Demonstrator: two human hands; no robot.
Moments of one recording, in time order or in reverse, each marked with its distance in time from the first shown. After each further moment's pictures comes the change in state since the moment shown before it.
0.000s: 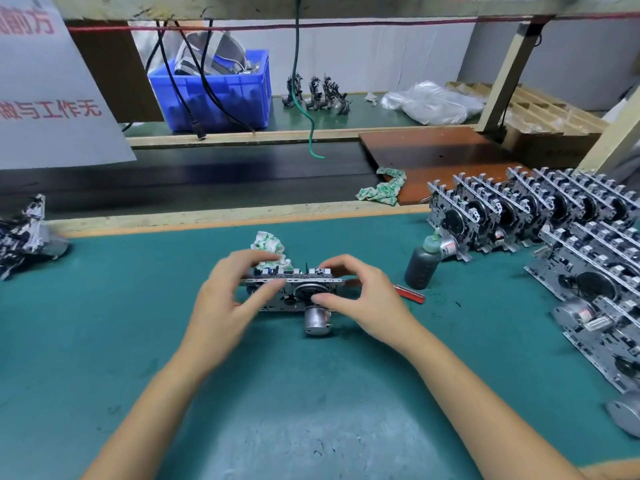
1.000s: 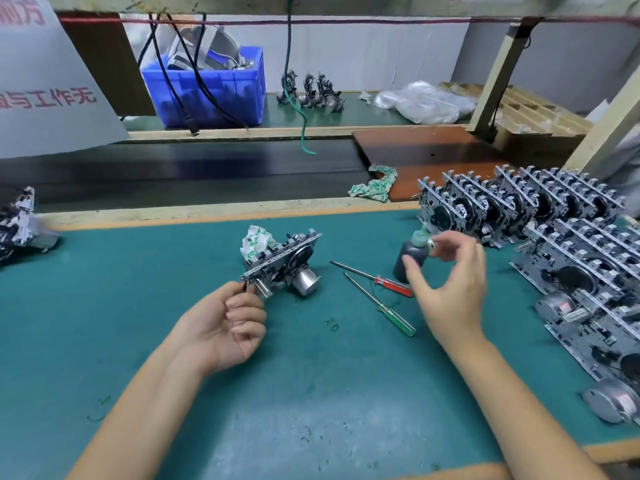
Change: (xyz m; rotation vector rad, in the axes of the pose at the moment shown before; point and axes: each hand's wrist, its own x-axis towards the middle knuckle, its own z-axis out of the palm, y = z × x) left_hand 0.000 0.003 0.002 -1.528 -0.186 -1.233; right_hand -0.032 0.032 -0.061 -0.425 0.742 -0.235
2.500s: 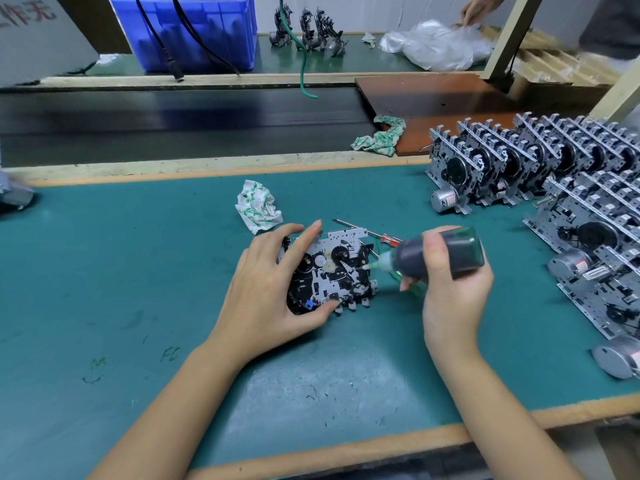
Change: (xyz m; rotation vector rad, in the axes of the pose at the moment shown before) left_hand 0.020 -0.046 -0.011 2.004 0.081 1.313; right_hand -0.039 -0.053 0.001 0.701 0.102 0.557
